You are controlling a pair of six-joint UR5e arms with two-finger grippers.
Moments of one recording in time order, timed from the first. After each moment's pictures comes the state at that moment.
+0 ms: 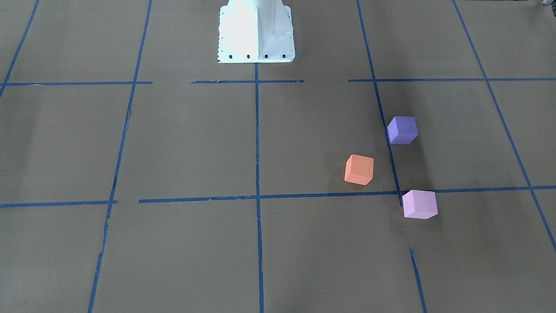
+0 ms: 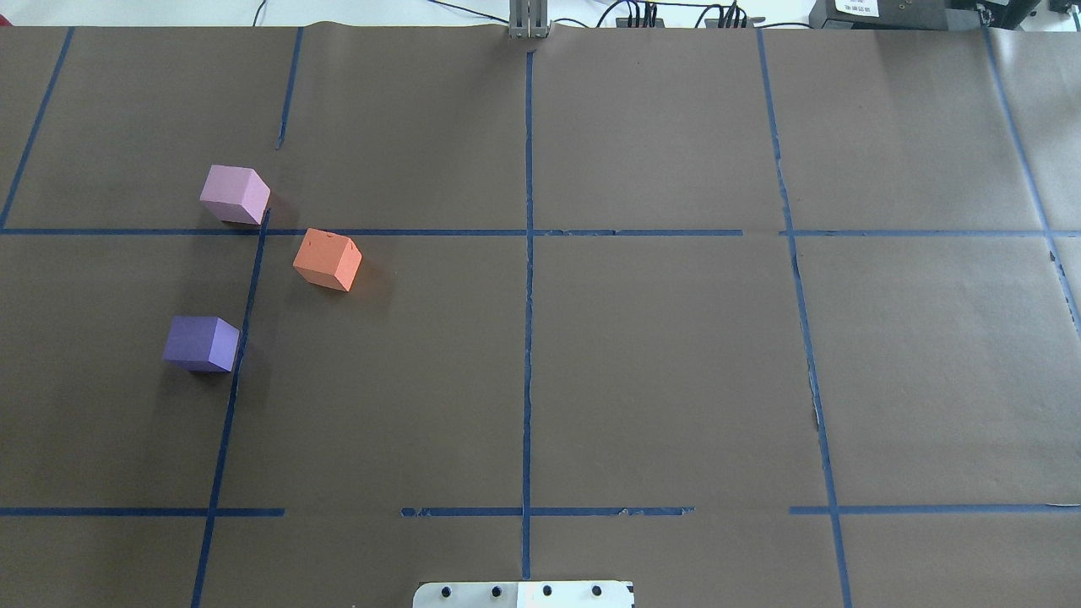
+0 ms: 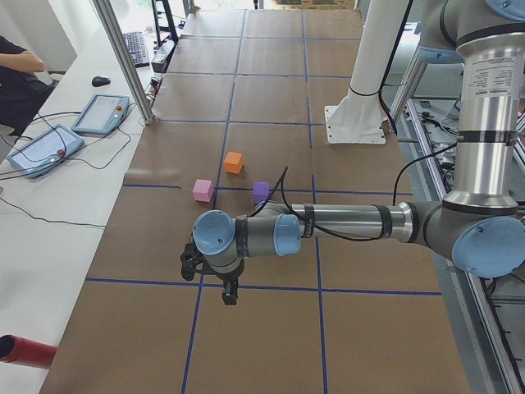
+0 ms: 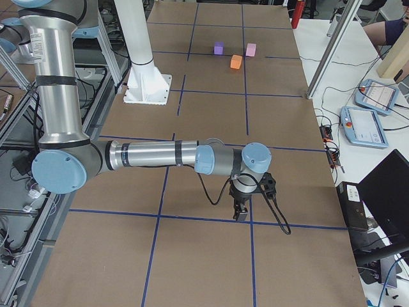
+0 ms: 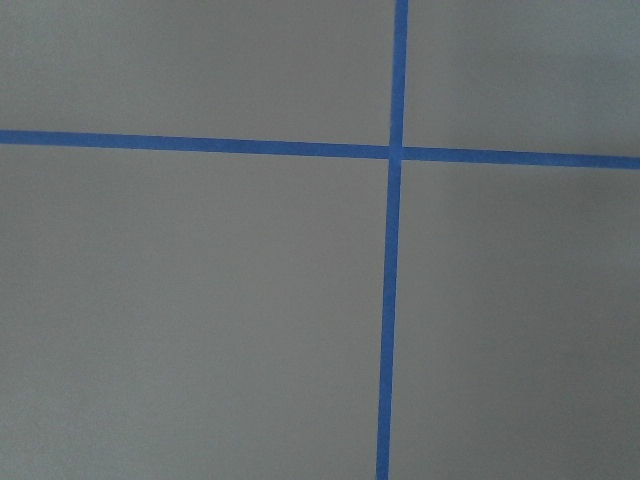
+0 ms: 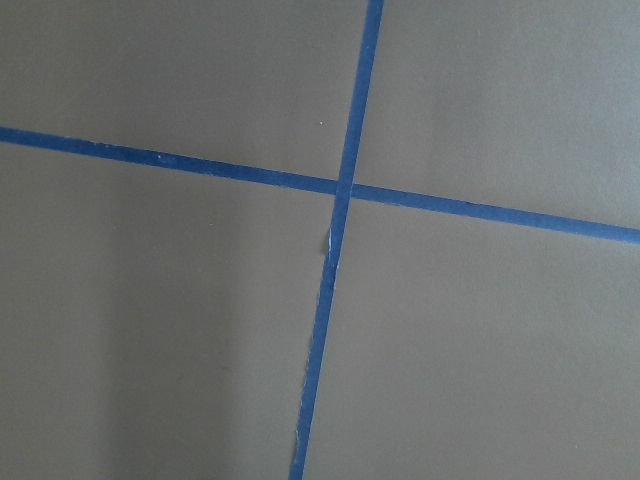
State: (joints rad) left arm -1.62 -1.55 -1.60 -1.47 -2.43 0.08; right arm 1.52 -1.51 1.59 -1.72 2.29 -0.16
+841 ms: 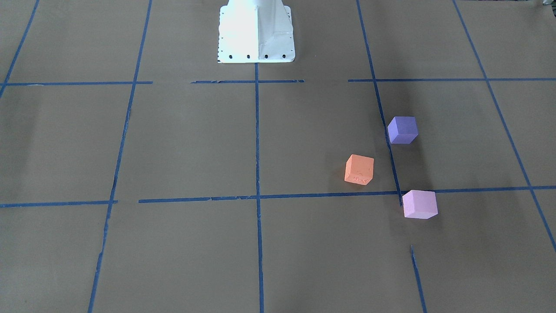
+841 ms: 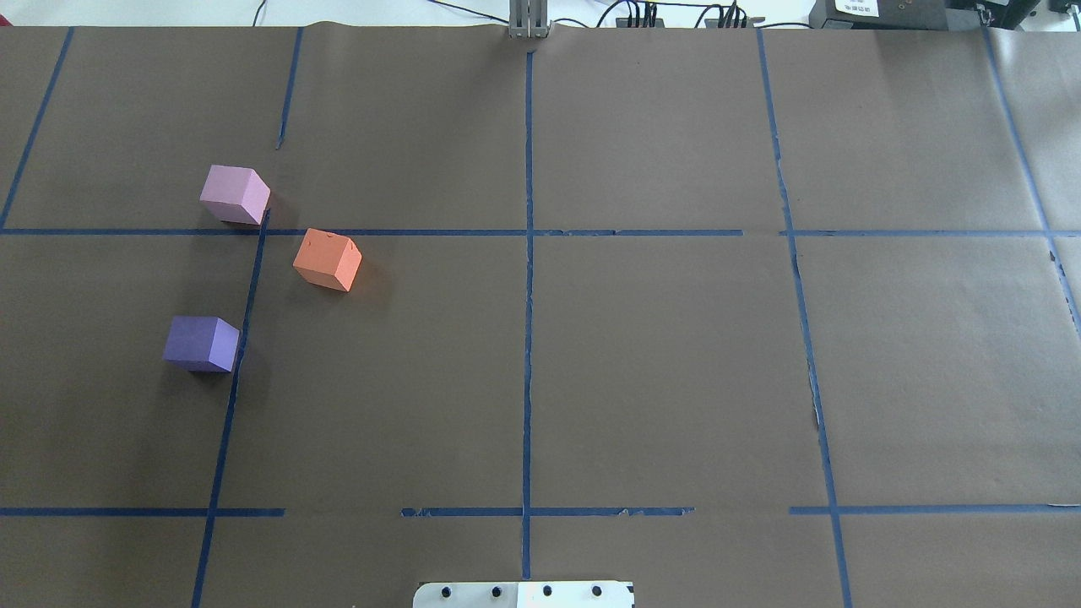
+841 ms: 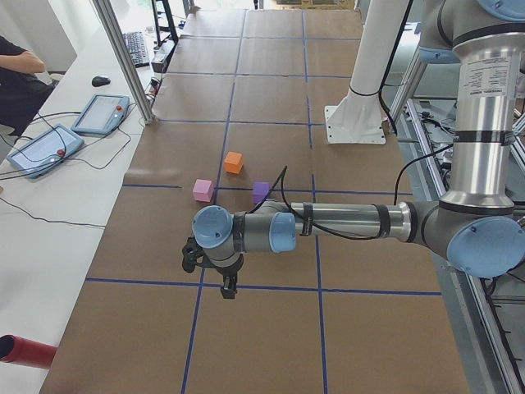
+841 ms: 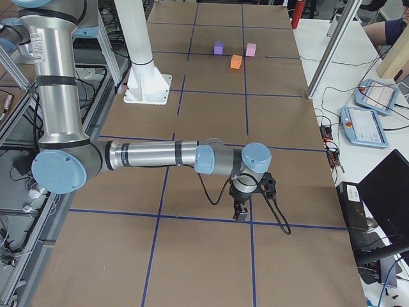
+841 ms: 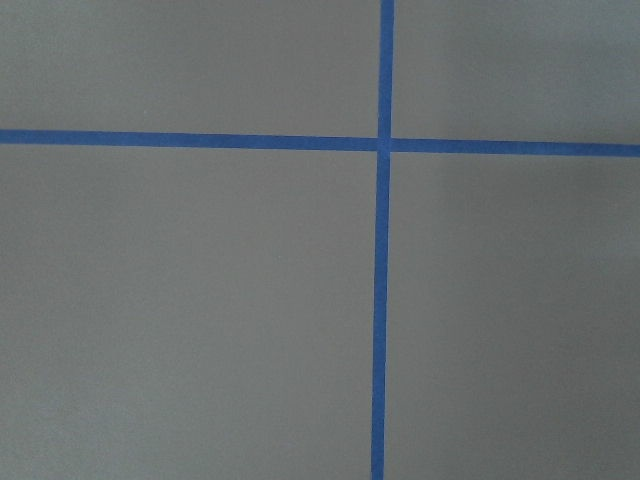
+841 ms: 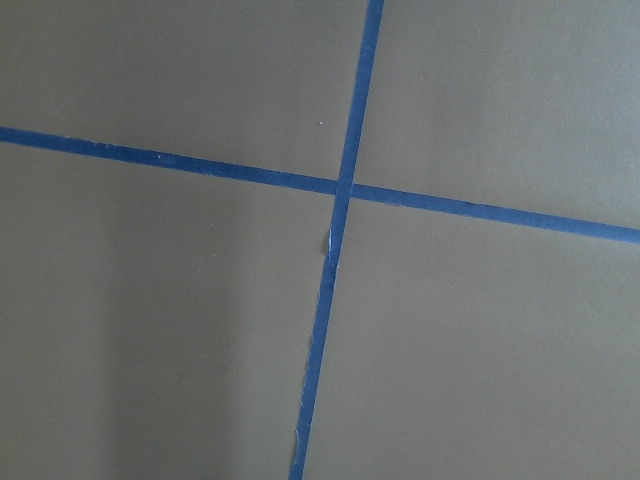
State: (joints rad) left arm -1.55 -1.55 -1.59 -1.51 -2.42 0.09; right arm 1.52 -1.51 1.59 -1.72 2.29 -0.16
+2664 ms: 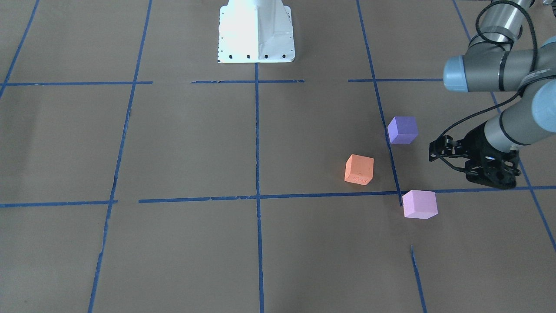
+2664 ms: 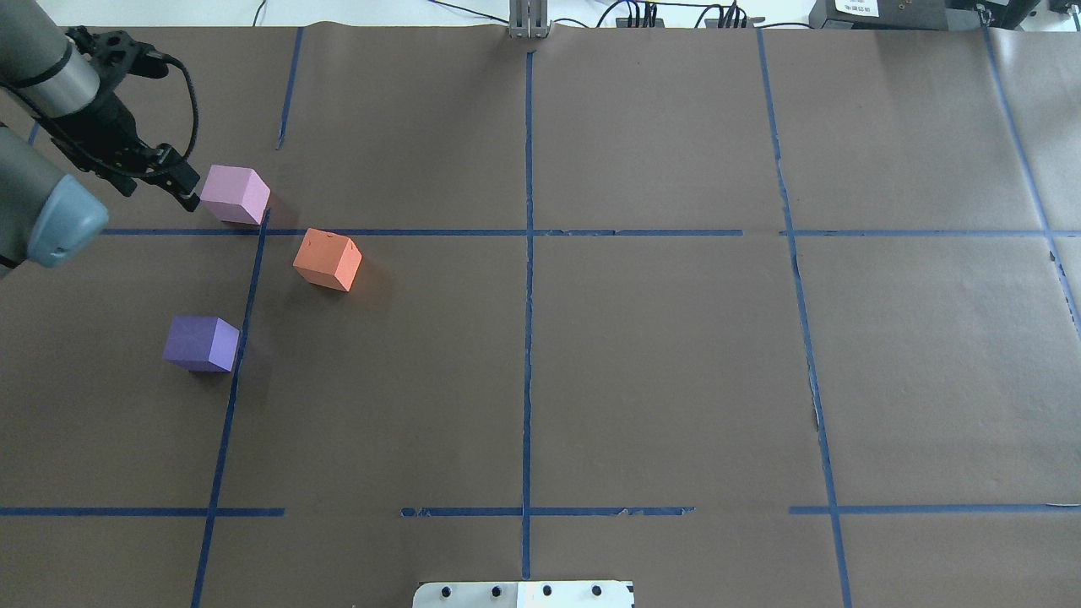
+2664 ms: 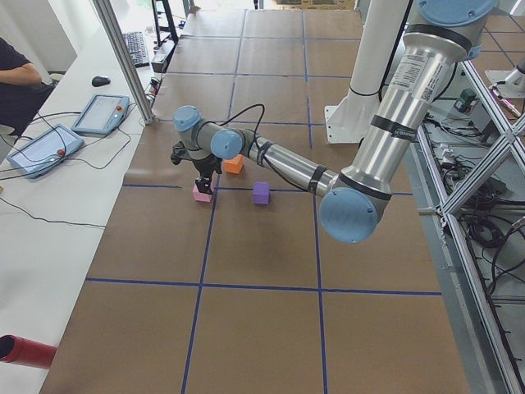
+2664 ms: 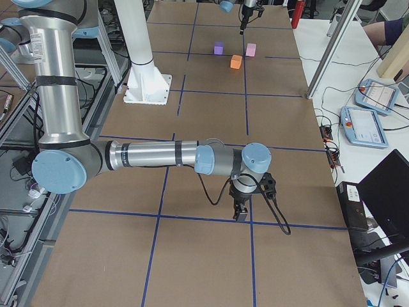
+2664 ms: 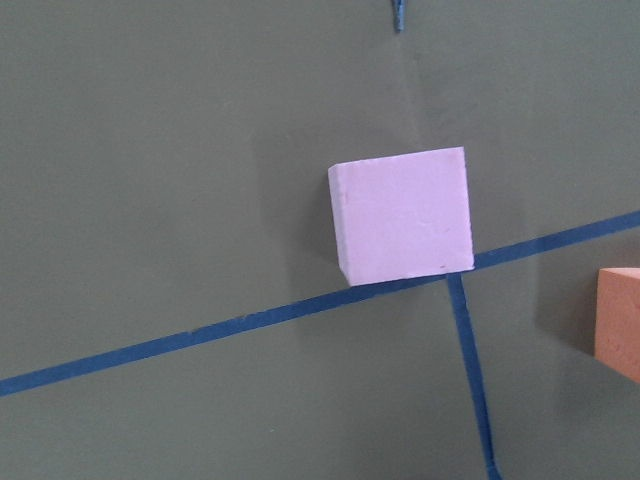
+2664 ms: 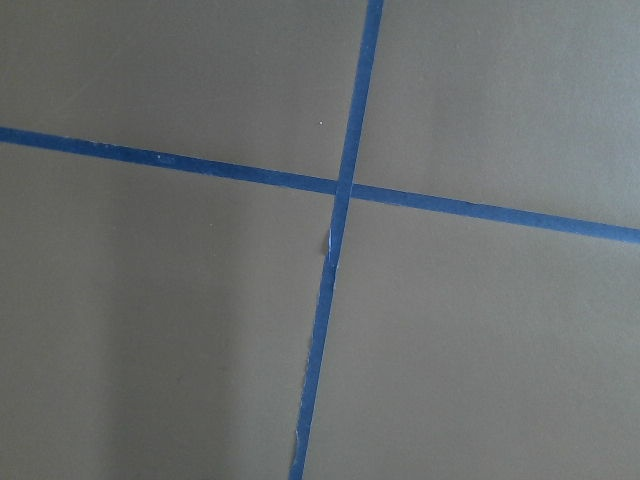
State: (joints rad) left arm -1.06 -2.00 -1.58 -1.51 -2.32 -0.33; right arm 1.53 -1.51 1.59 -1.72 2.29 -0.16
